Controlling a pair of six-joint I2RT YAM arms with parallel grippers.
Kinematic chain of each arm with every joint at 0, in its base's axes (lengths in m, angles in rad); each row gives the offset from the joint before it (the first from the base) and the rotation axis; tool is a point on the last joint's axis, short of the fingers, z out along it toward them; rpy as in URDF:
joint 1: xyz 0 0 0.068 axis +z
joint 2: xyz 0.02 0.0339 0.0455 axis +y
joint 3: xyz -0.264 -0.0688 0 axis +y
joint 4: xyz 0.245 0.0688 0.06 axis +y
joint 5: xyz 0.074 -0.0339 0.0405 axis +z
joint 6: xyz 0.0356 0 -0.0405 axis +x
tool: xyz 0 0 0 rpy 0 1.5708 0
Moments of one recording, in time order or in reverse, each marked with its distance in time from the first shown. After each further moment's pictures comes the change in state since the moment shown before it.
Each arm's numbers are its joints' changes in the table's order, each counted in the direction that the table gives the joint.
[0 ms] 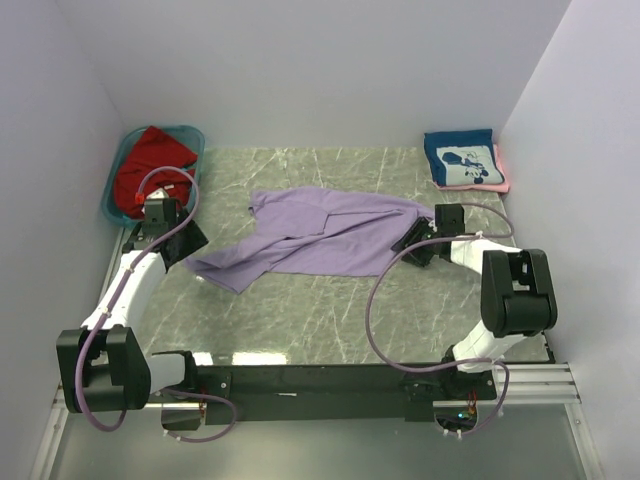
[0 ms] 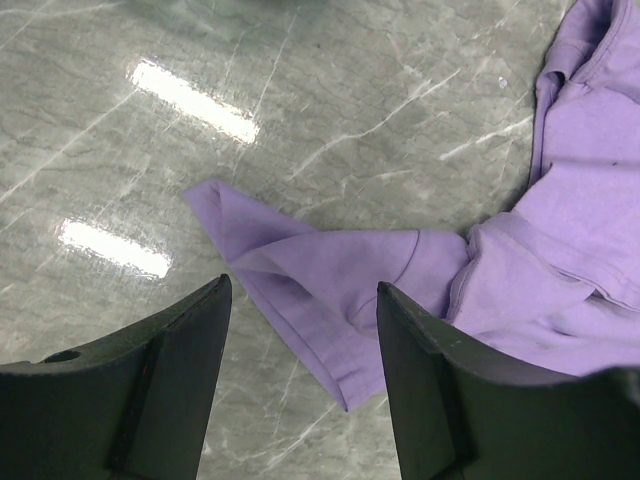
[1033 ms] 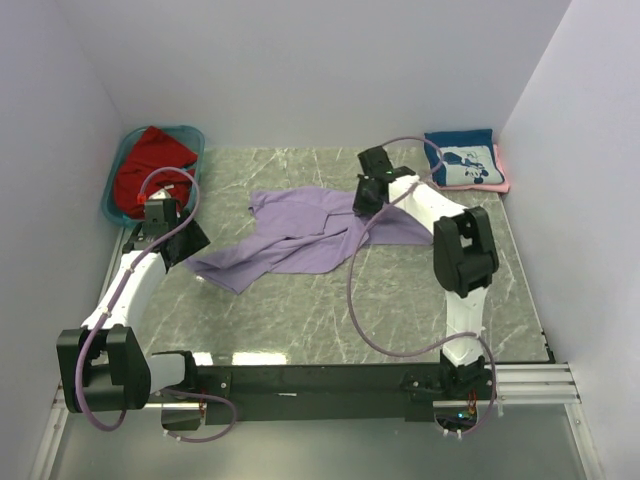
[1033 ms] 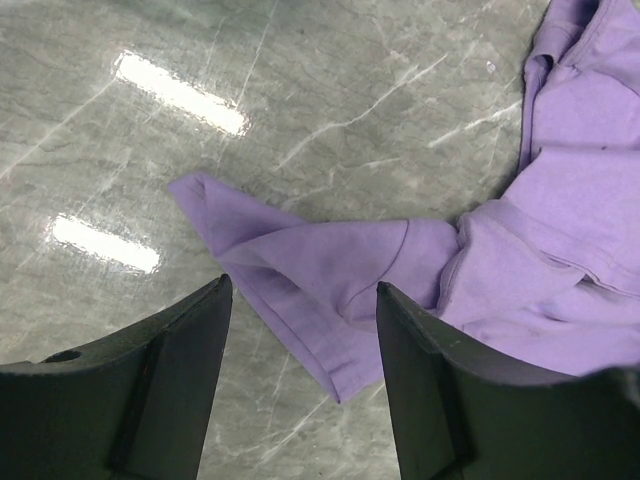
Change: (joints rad) left arm 0.000 0.001 0.004 0.000 -0.037 0.002; right arm 0.343 0.380 -0.795 0.452 -0.336 -0.156
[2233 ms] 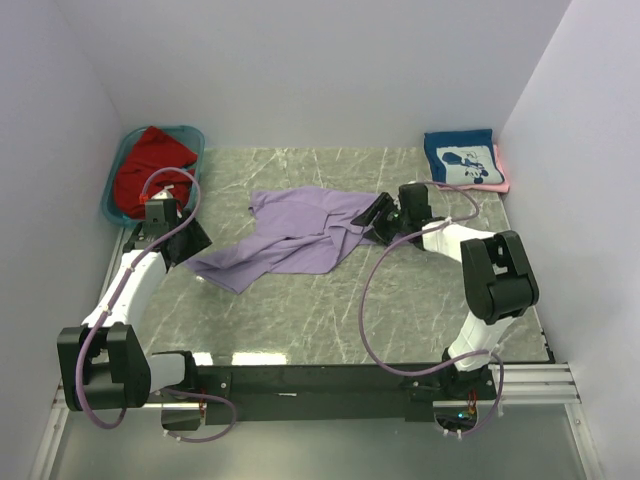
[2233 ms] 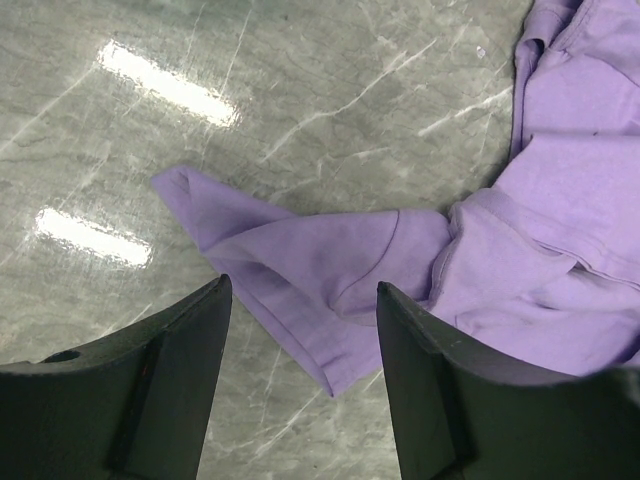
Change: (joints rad) left arm 0.000 0.009 0.000 0.000 -0.037 0.000; right arm -0.127 -0.257 0.609 -0.611 0.405 0.359
